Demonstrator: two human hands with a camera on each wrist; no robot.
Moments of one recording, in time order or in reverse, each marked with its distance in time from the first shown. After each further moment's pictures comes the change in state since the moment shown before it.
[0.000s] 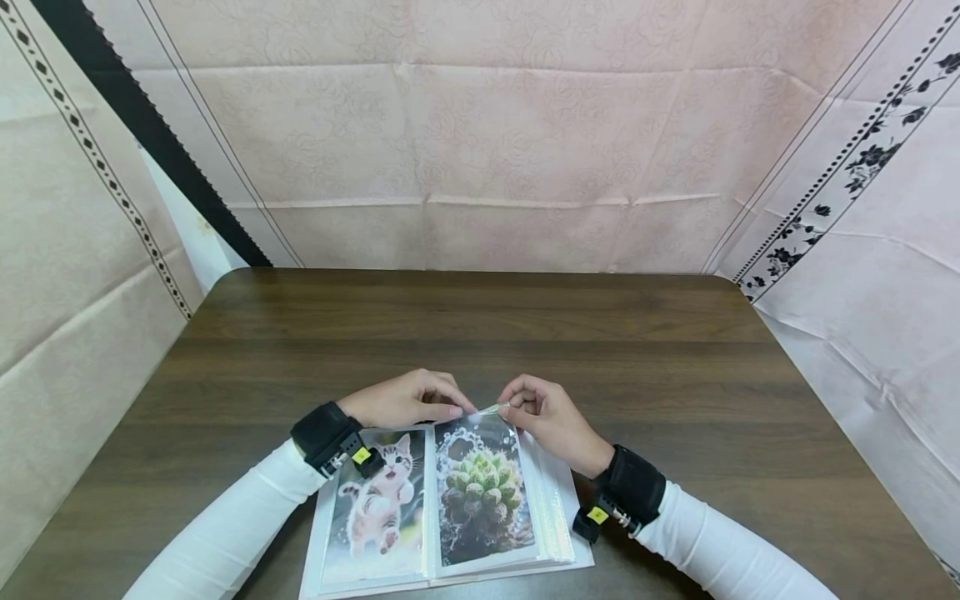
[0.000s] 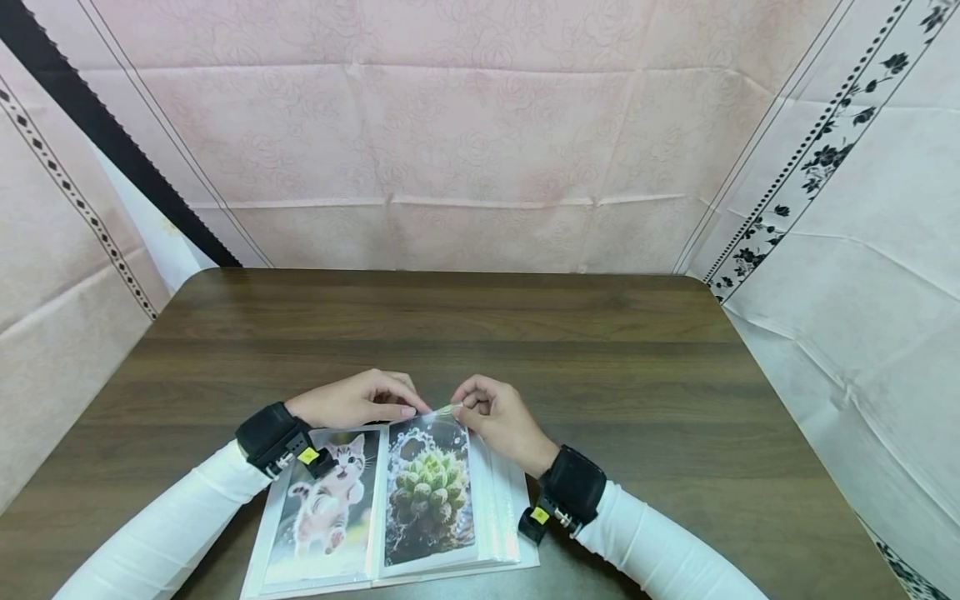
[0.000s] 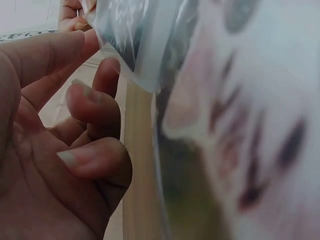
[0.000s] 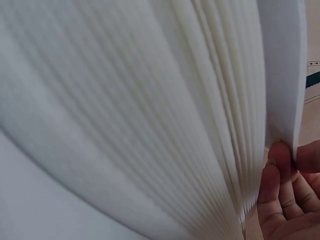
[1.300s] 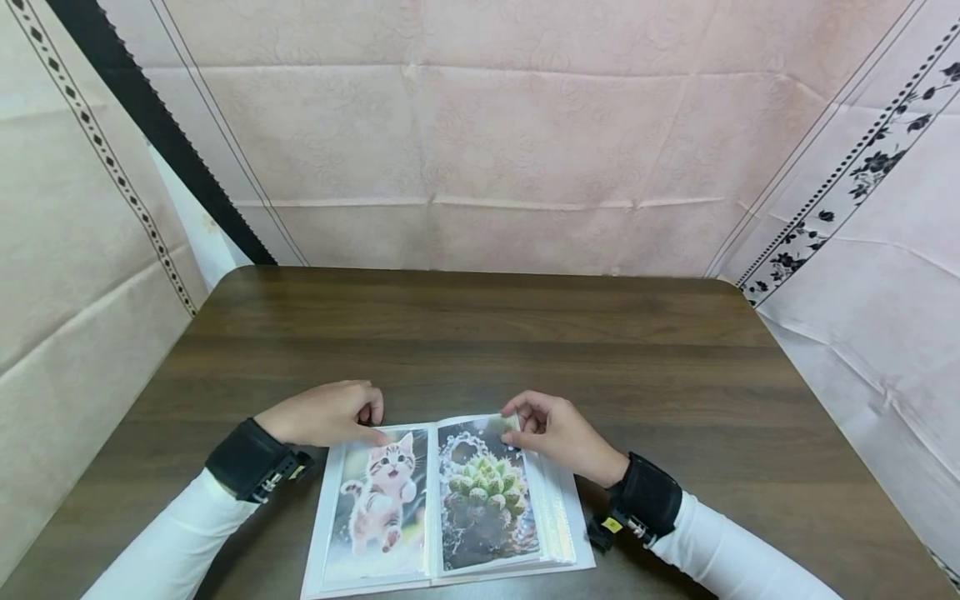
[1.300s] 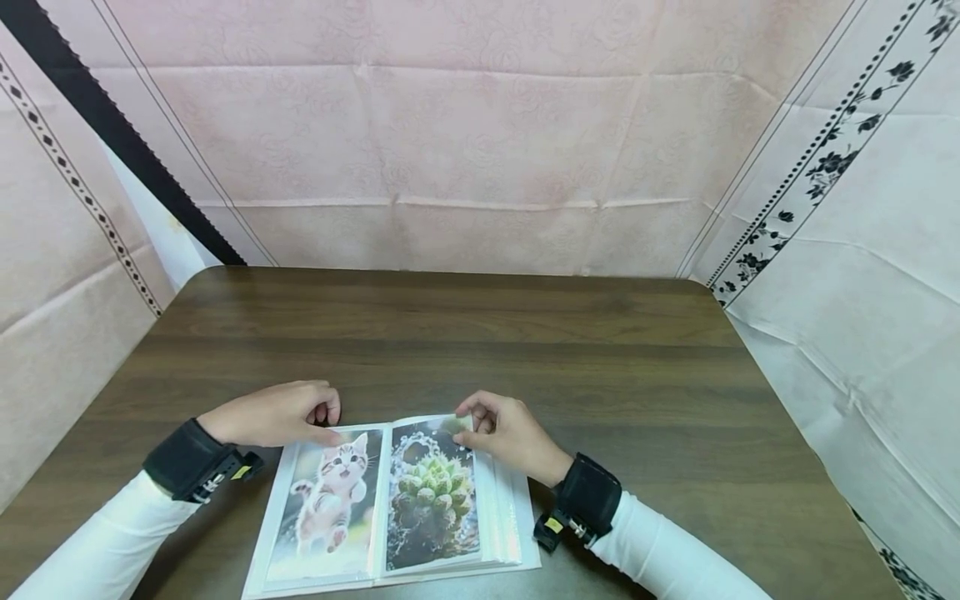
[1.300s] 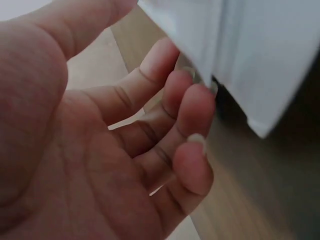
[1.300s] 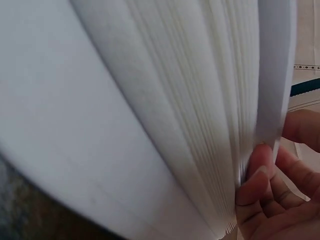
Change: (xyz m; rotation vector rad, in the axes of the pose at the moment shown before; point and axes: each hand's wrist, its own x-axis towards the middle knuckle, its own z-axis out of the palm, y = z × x) left_hand -0.080 0.012 -0.022 0.402 0.069 -0.475; right_hand -0.011 0.006 -0.004 -0.182 -0.074 0.013
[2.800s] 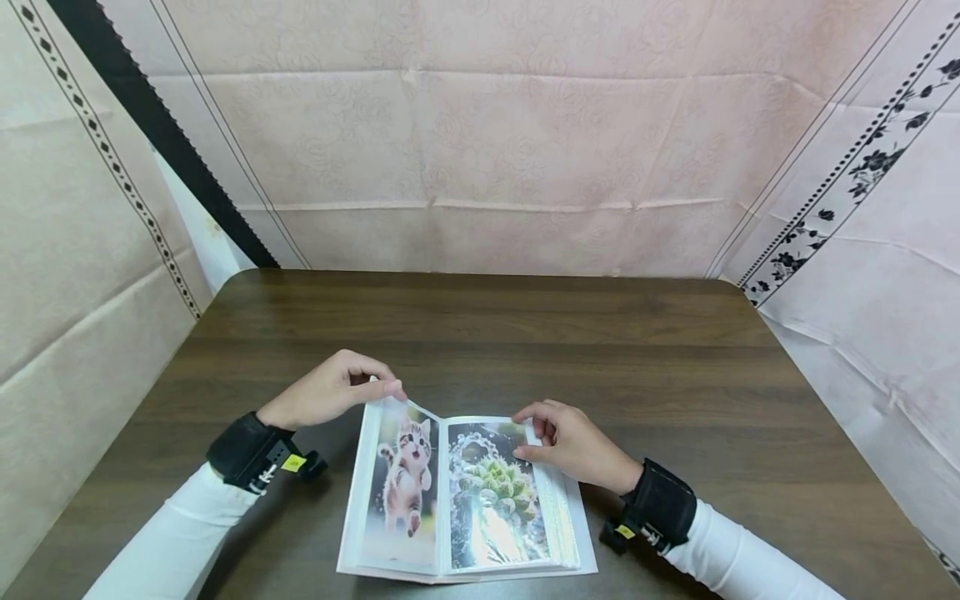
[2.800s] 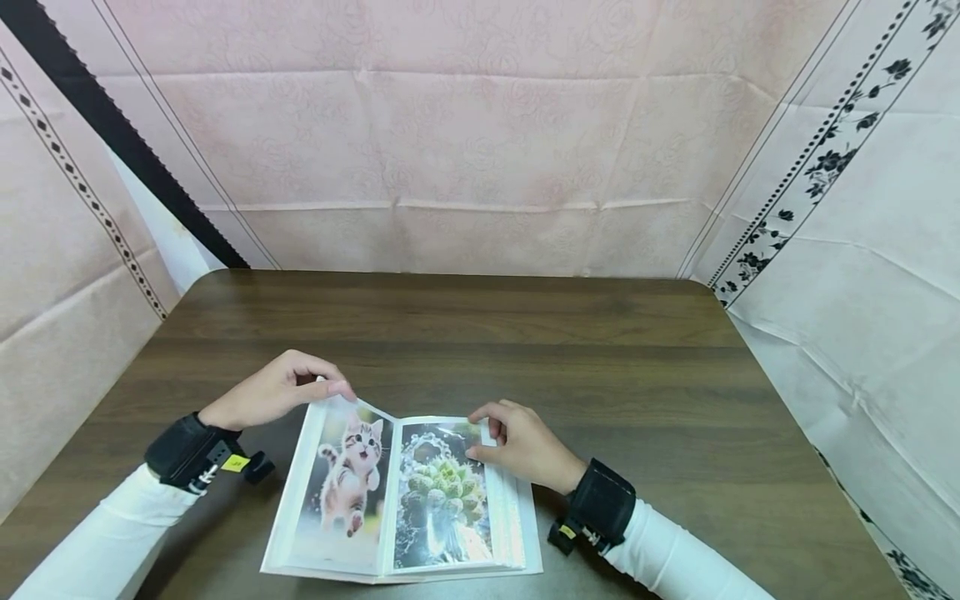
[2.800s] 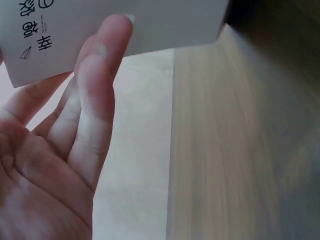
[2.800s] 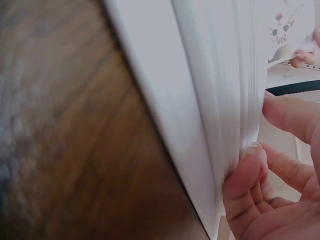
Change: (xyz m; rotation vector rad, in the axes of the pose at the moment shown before) left_hand 0.003 0.007 -0.021 -0.434 0.158 0.303; right_hand -0.013 0.007 -0.009 -0.243 -0.020 -0.056
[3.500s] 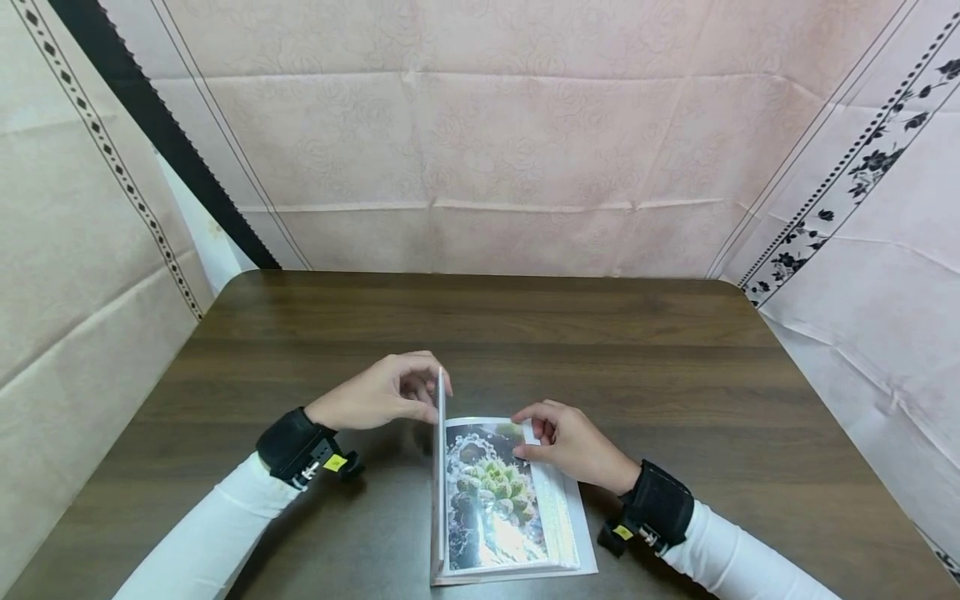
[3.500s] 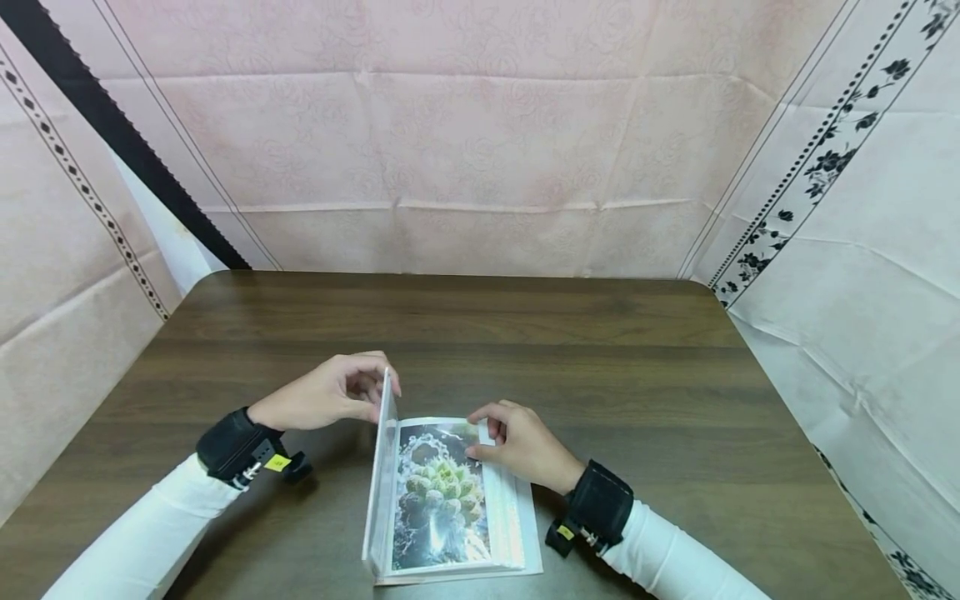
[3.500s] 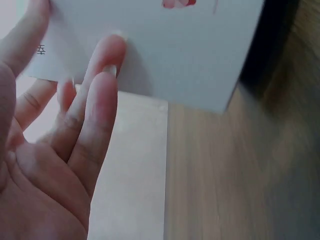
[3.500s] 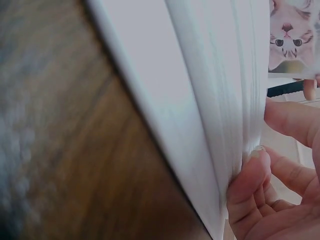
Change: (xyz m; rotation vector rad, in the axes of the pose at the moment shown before) left_hand 0.034 0.018 0.035 -0.098 -0.045 0.101; right_hand 0.000 0.000 0.002 0.035 0.016 0.033
